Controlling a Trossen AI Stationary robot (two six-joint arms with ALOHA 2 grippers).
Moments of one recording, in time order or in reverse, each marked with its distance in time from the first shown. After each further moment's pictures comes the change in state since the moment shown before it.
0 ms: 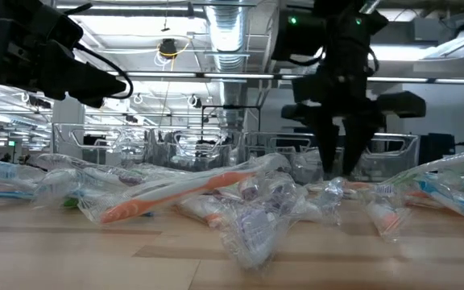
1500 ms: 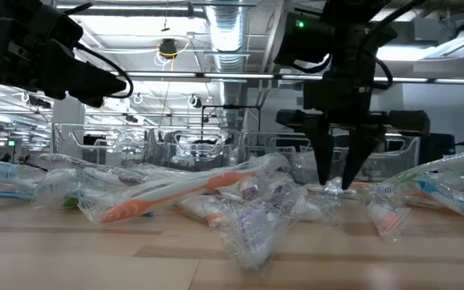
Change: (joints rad) left arm 0.001 0.000 0.000 0.004 0.001 0.000; right arm 0.023 -0.001 -0.097 0.165 -0.011 -0.178
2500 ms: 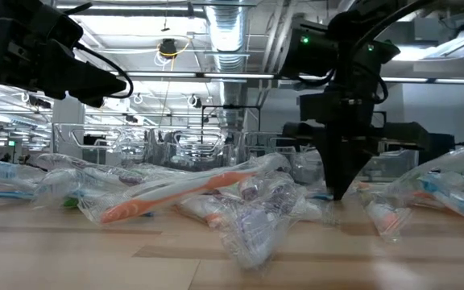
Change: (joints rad) left arm 0.000 0.000 0.000 0.000 0.000 0.000; right arm -0.036 -0.003 -0.088 0.133 -0.035 0.138
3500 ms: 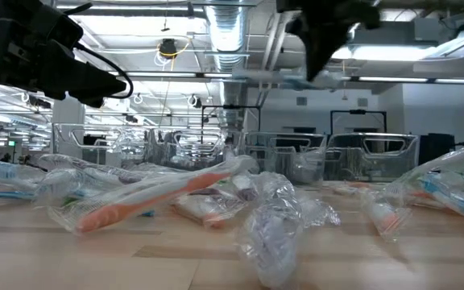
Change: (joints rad) left arm 0.000 0.000 0.000 -0.003 0.000 0.000; right arm -0.017 -0.119 0.580 -0.656 0.348 0.380
